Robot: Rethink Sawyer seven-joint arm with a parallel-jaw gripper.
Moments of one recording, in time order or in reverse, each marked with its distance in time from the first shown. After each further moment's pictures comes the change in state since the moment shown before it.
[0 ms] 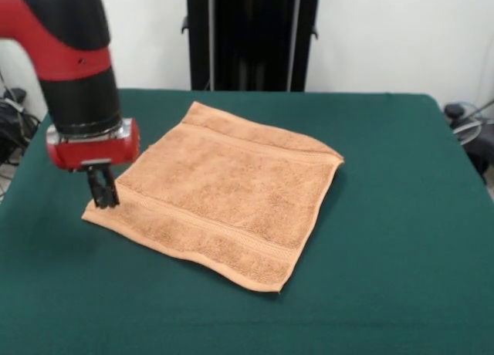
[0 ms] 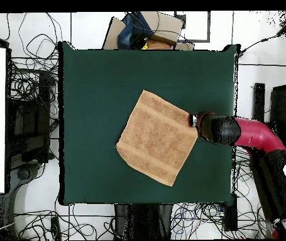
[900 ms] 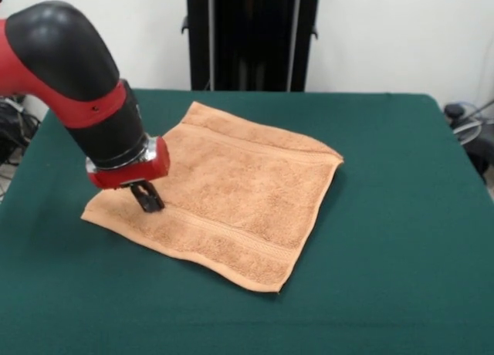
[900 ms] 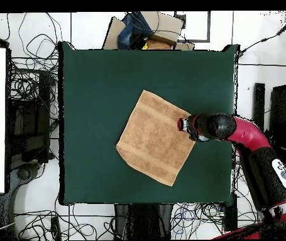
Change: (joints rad) arm -0.071 0.212 0.081 -0.120 0.067 0.264 -0.008
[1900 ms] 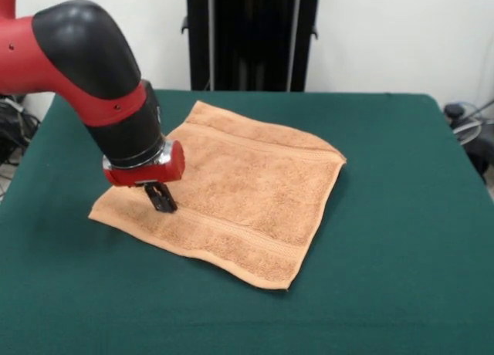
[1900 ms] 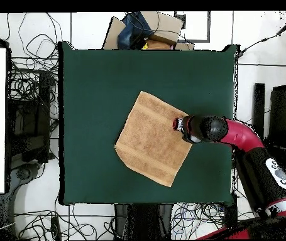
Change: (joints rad) arm 0.056 -0.015 -0.068 0.039 0.054 -0.093 0.138
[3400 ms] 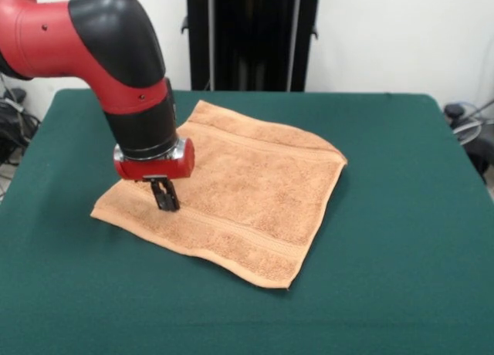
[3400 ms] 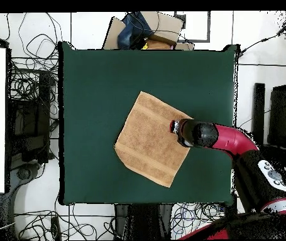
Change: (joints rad) arm 0.103 -0.065 -0.138 0.073 0.040 -0.193 0.017
